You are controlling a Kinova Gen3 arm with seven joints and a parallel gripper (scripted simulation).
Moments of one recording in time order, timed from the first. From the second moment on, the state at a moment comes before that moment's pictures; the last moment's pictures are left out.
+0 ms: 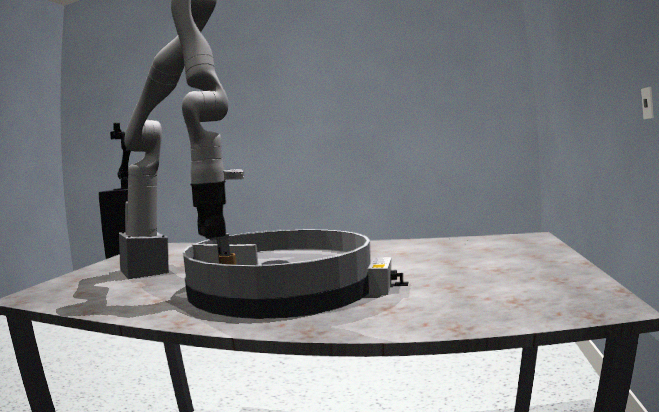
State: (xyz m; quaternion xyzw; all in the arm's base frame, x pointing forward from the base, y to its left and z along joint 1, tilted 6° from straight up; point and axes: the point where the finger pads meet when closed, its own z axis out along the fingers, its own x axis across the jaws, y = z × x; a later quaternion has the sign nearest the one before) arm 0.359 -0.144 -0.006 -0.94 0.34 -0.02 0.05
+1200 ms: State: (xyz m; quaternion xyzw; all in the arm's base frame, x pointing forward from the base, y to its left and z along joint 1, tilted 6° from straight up) arm 0.359 -0.144 -0.006 -0.94 0.34 -0.02 0.05
